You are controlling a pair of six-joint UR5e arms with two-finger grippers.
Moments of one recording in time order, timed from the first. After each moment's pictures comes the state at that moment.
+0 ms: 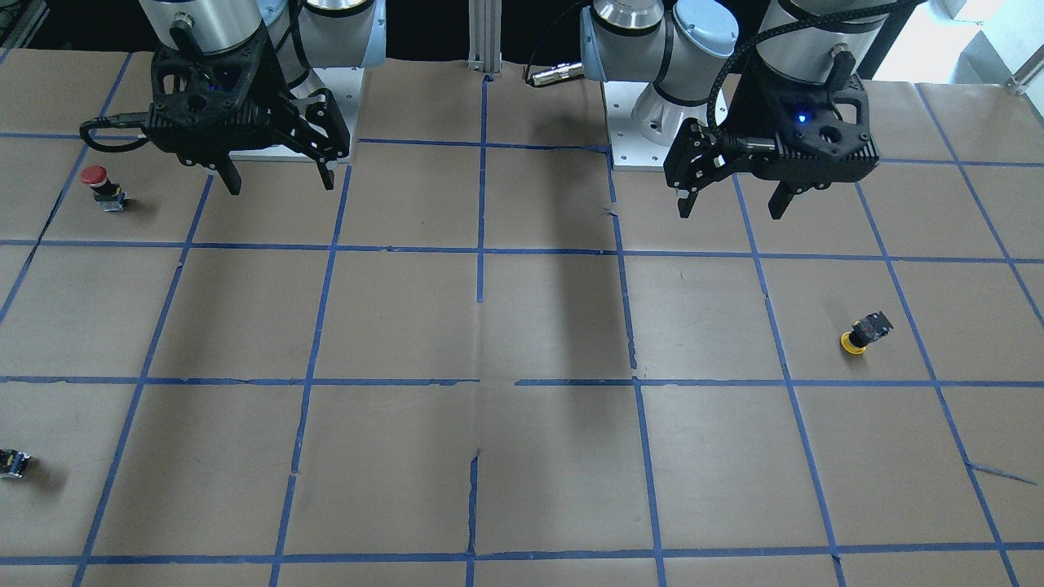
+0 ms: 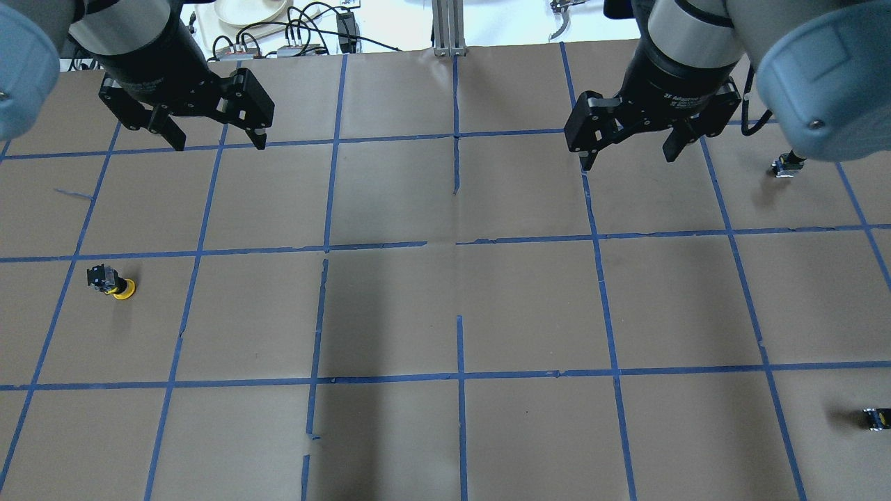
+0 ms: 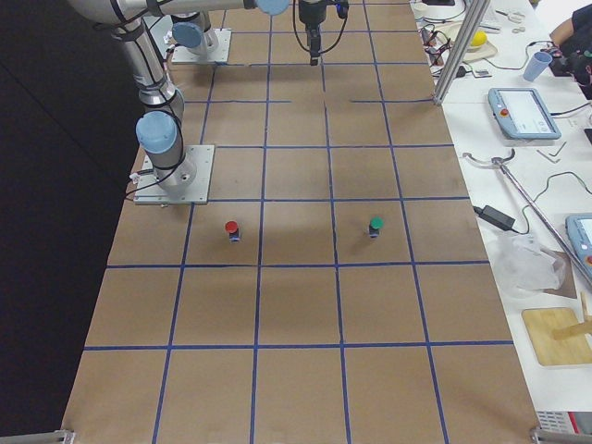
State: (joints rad) left arm -1.57 -1.59 -1.50 -1.57 1.60 0.03; right arm 1.66 -1.60 1.56 -1.59 -1.55 0.00
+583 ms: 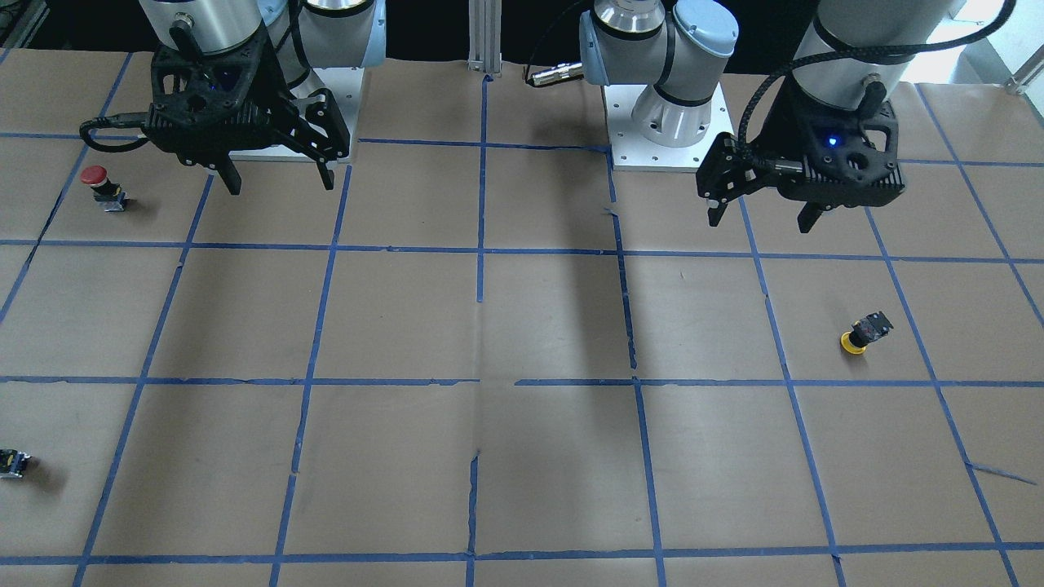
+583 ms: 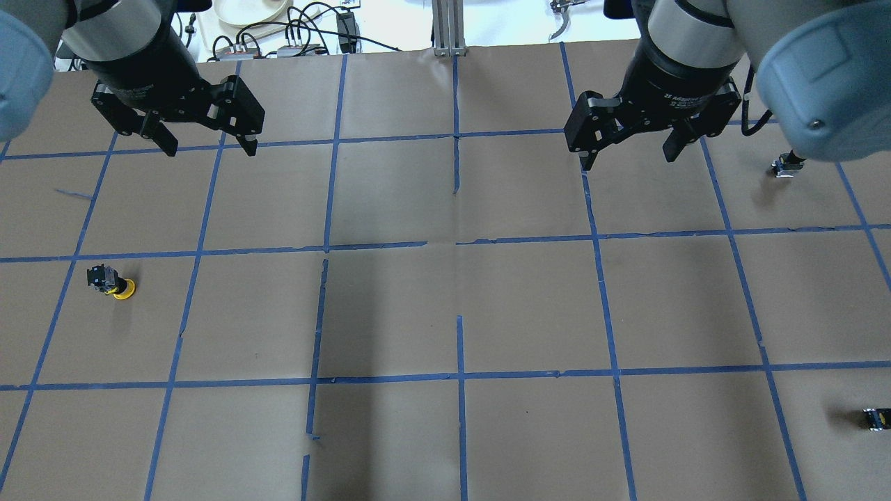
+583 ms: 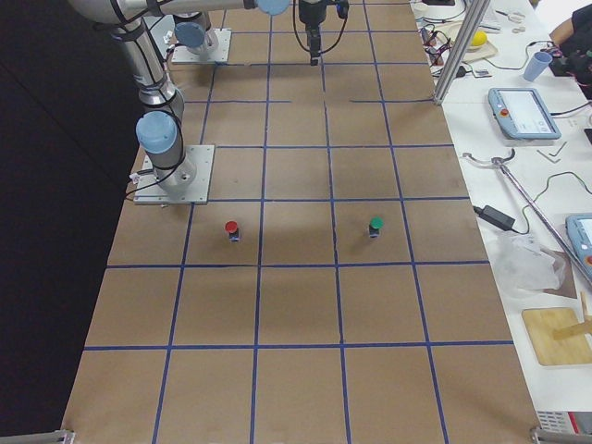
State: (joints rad) left arm -1.47 -1.58 -1.53 -1.57 1.61 0.23; right arm 1.66 -1.60 1.56 -1.59 -1.55 0.00
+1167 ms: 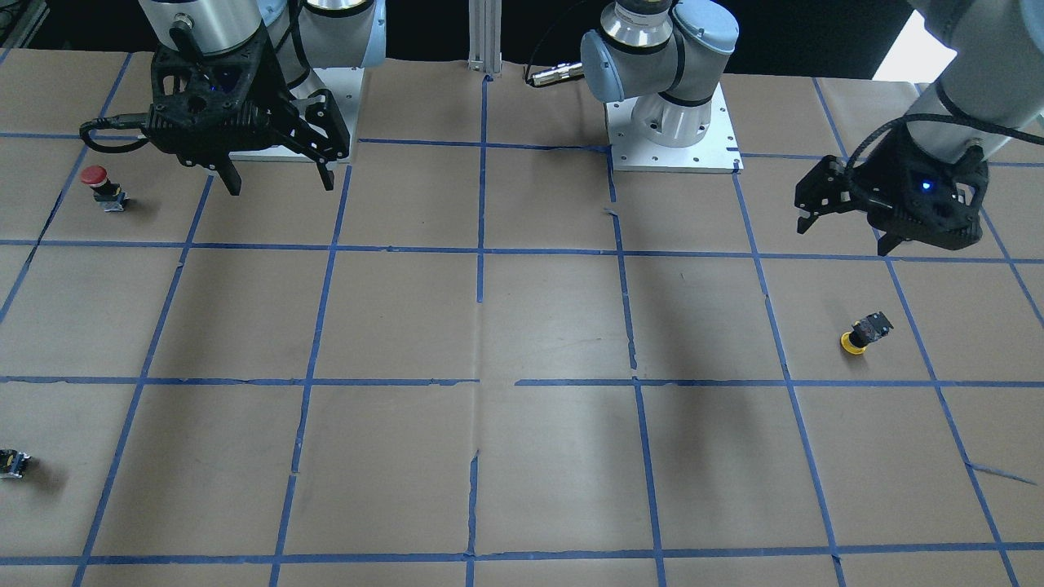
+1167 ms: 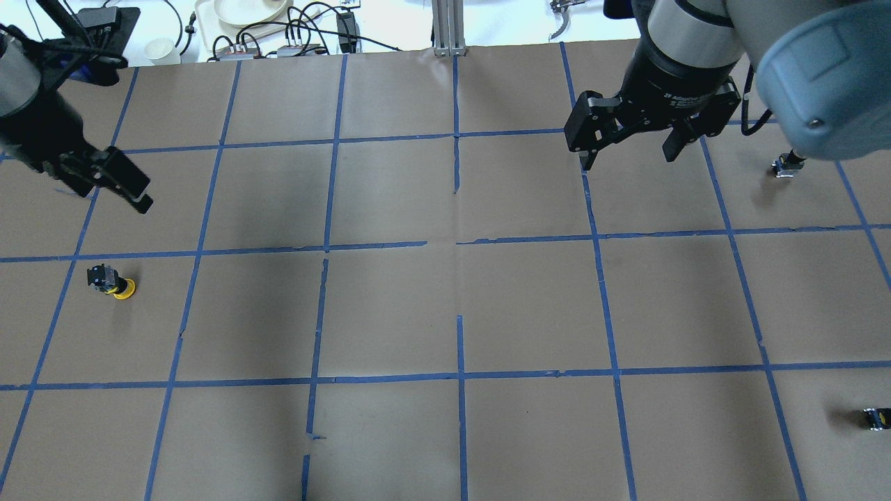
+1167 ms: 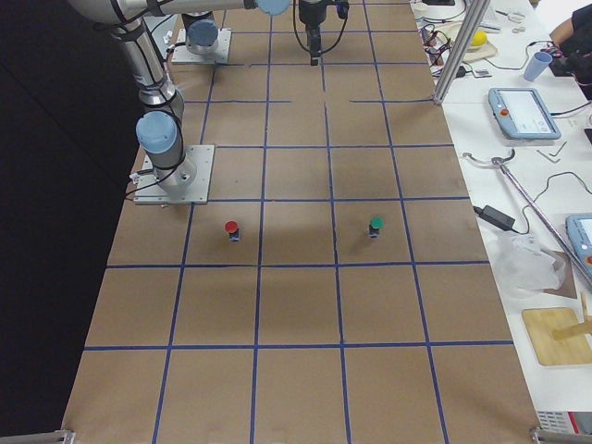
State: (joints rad) left arm -1.15 -1.58 -1.68 -1.54 1.60 0.83; right arm 1.66 -1.60 1.56 -1.59 -1.55 0.00
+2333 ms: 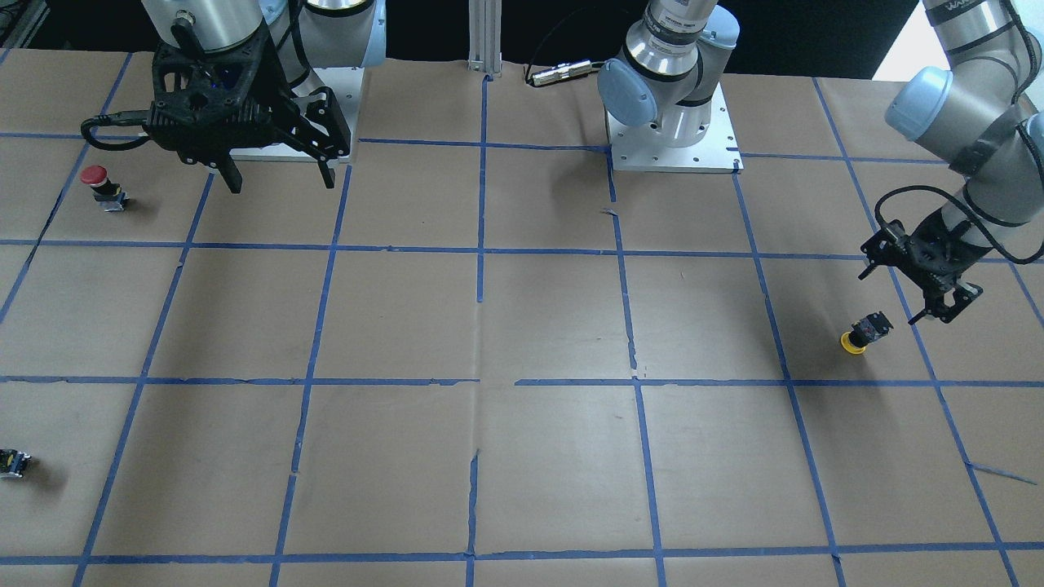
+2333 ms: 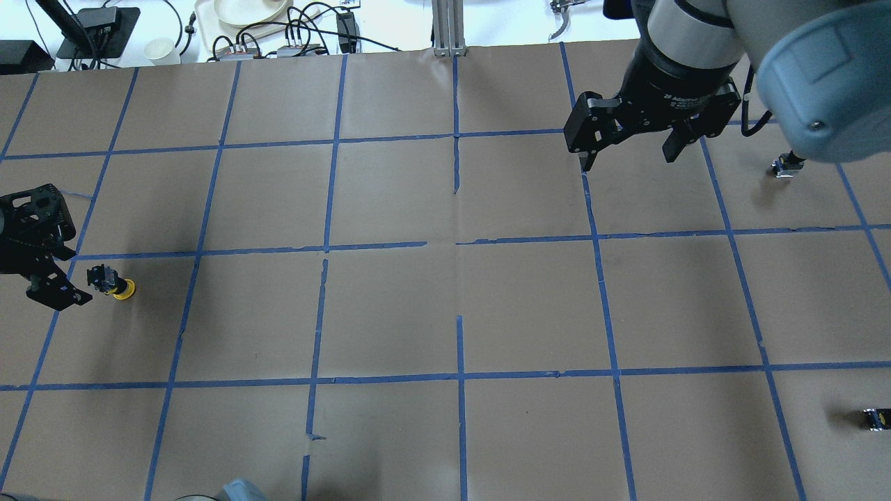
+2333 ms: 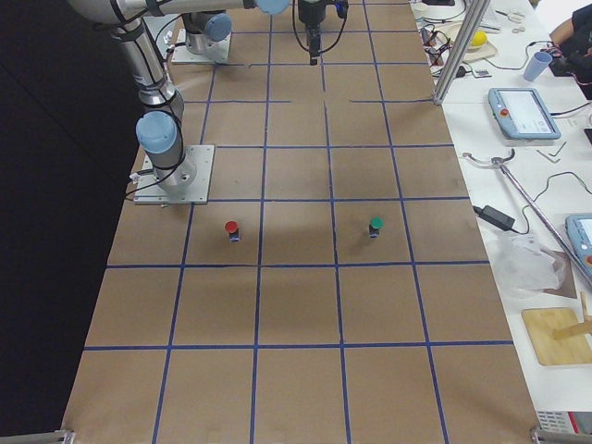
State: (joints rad) left arm -0.86 -1.74 -2.00 -0.94 1.56 1.73; right arm 1.66 -1.60 1.56 -1.58 -1.55 0.01
